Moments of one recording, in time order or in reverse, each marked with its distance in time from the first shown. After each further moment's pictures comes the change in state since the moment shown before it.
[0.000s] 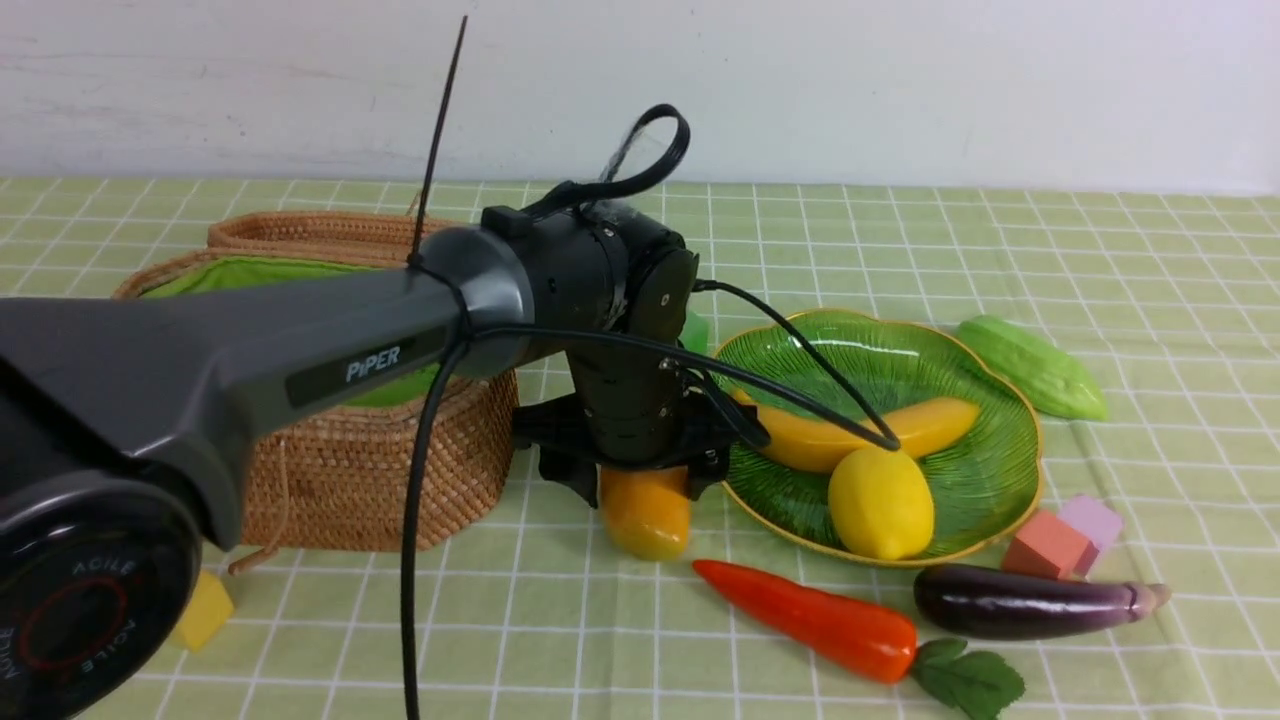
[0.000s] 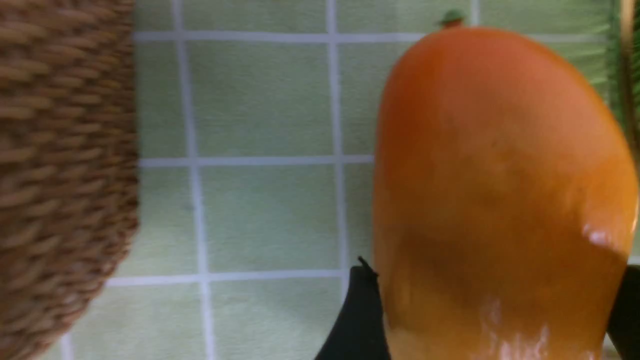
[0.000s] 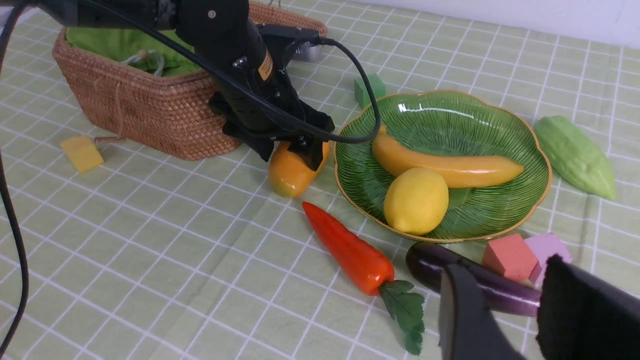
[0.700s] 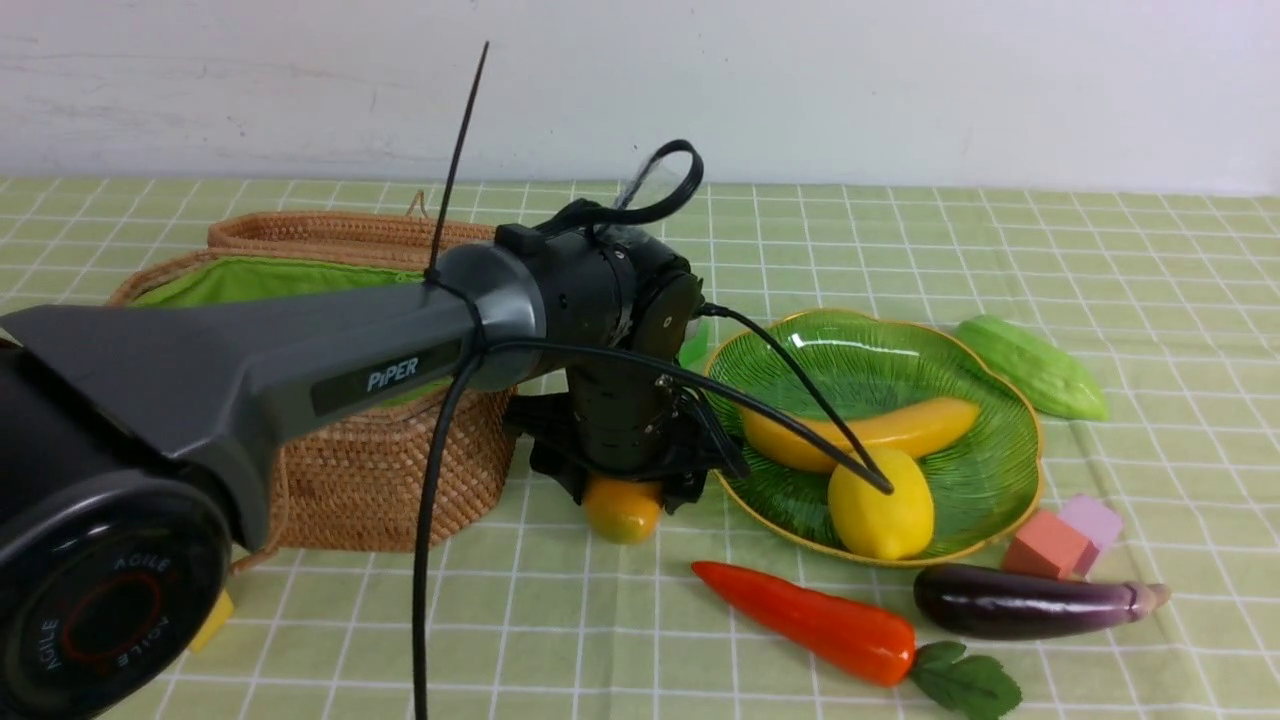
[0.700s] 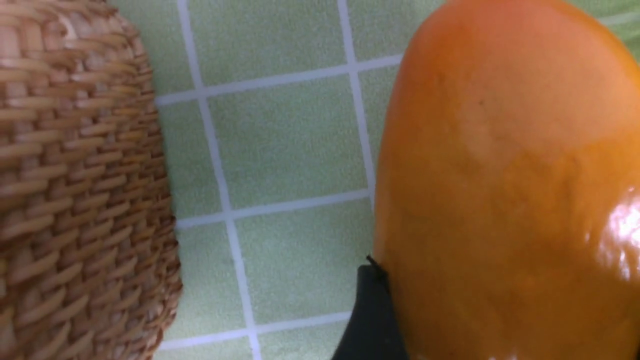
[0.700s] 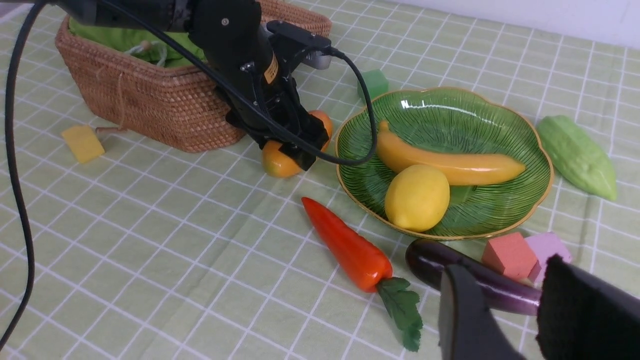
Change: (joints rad) right arm 0.000 0.000 0.000 0.004 0.007 -0.024; left arm 0.000 0.032 0.000 0.064 -0.007 0.134
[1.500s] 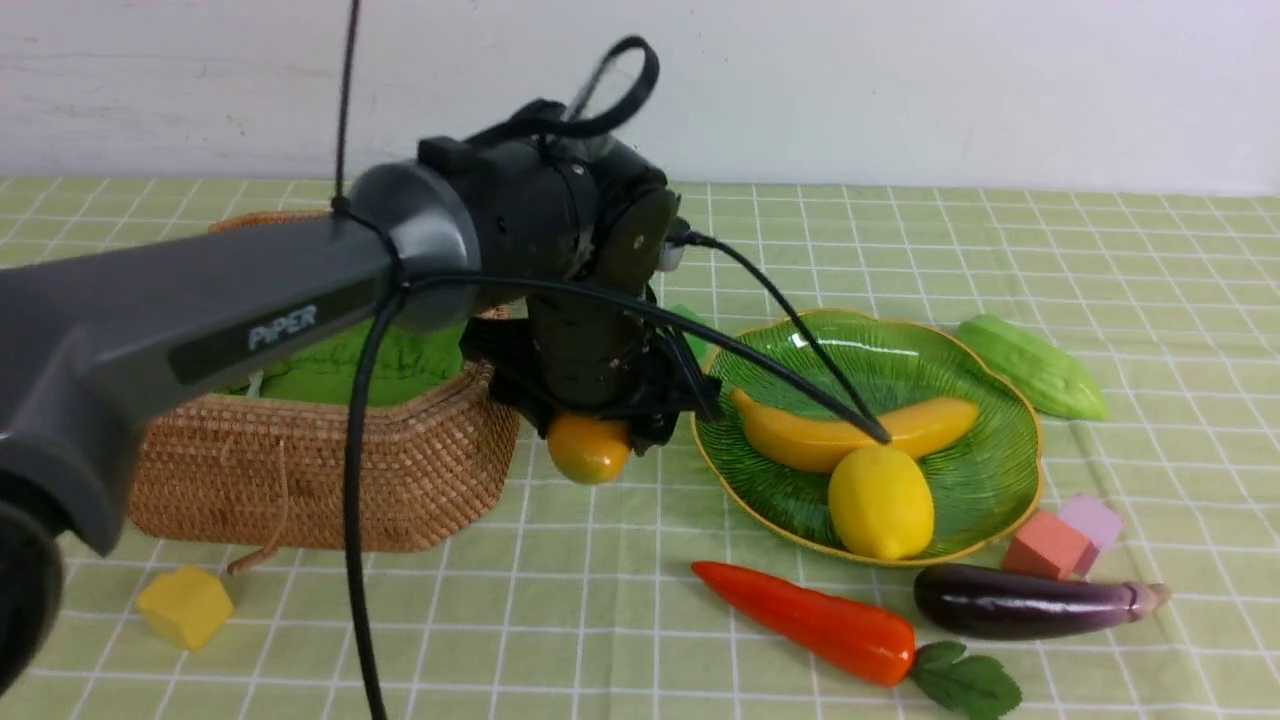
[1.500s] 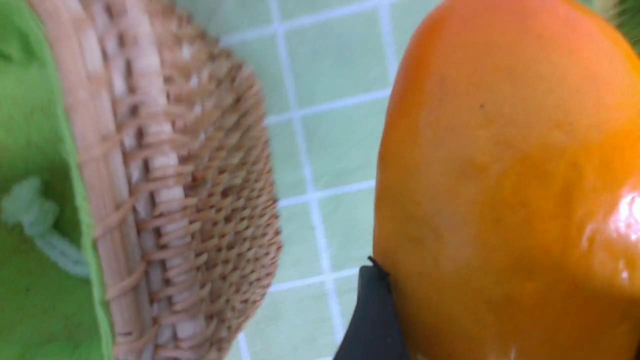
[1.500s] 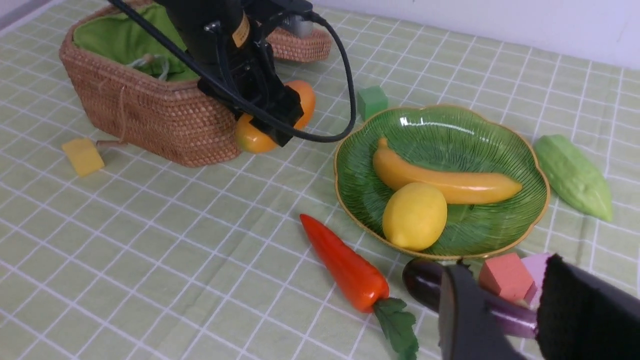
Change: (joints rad) right arm 0.000 0.000 0.000 0.011 -0.054 -0.013; left arm 0.000 -0.165 0.000 0.038 0.083 0.076
